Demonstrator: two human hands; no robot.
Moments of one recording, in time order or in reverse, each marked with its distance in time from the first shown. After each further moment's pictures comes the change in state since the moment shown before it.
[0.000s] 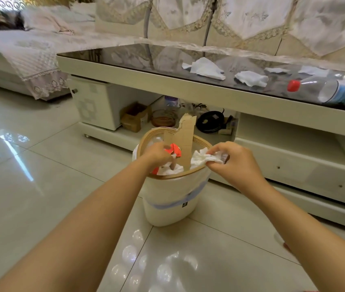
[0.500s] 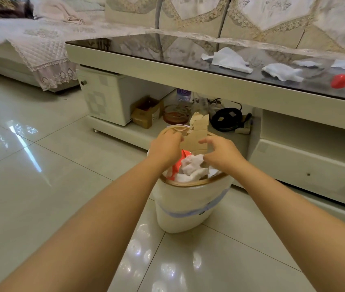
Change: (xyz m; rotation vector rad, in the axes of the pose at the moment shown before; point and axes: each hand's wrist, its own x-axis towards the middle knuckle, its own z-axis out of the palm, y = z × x) left_hand 0.051 -0.032 -0.011 0.480 0.331 0.328; right_hand 0.093 0.001 0.086 -0.187 -0.268 0.133
